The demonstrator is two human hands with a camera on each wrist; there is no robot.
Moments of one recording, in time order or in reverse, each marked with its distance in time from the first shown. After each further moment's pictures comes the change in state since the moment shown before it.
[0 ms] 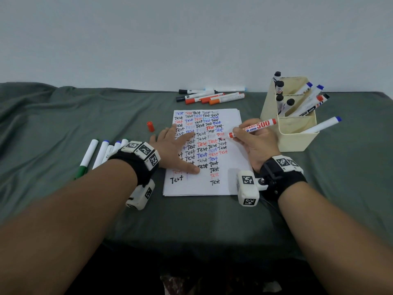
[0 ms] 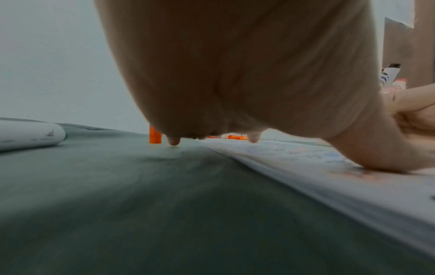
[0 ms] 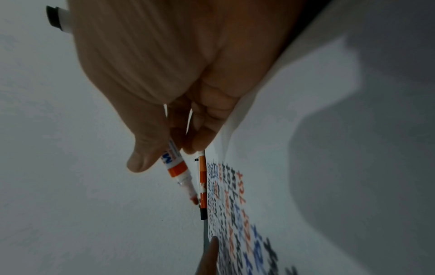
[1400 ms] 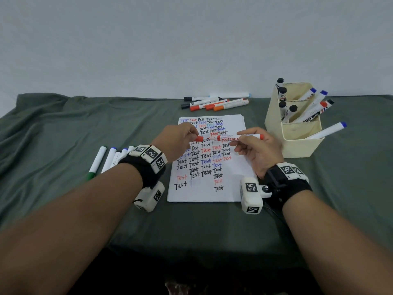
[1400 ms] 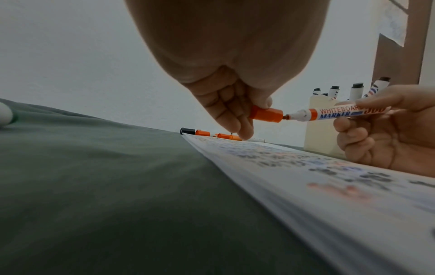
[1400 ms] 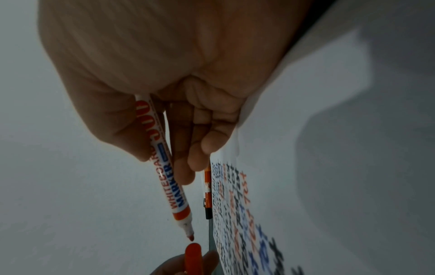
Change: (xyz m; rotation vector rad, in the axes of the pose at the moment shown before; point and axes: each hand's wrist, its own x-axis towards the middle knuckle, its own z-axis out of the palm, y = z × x) left_hand -0.001 0.018 -0.028 -0.443 0.469 0.122; right_hand -0.002 -0.002 -0.002 0.068 -0.097 0.044
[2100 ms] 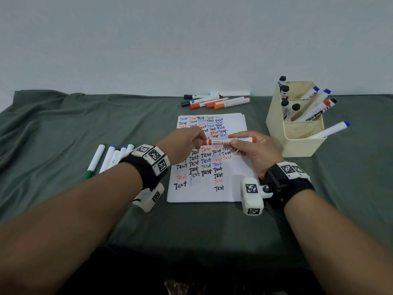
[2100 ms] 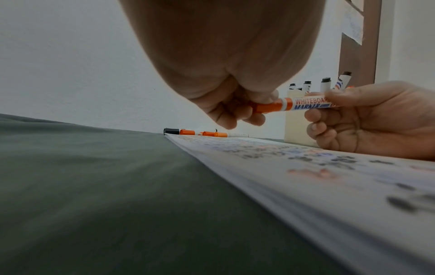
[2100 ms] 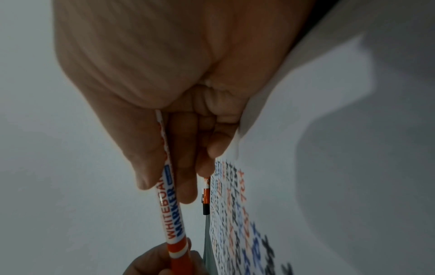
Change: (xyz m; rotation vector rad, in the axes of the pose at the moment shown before) left_hand -0.004 0.010 0.006 -0.015 -0.105 0.103; right_hand -0.007 -0.006 0.003 -0.166 -0.133 0.041
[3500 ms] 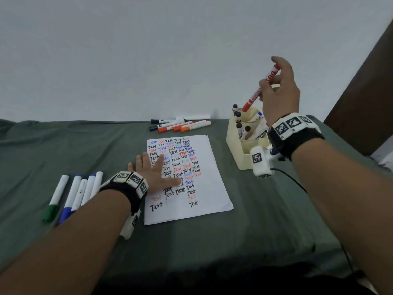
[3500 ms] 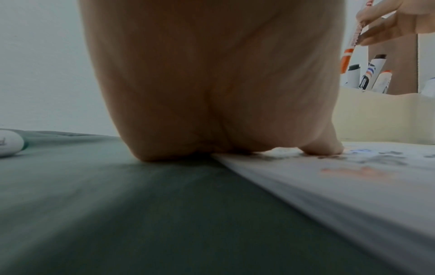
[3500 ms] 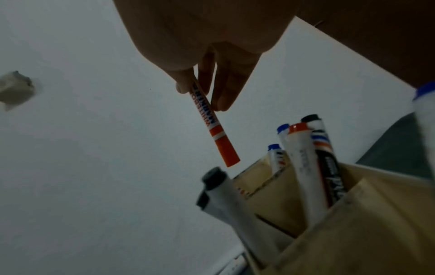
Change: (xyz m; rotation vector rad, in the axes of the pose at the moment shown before) left_hand -0.002 -0.027 0.023 0.363 -0.334 -0.381; right_hand 0.025 -0.172 -0.055 -0.731 0.659 -0.559
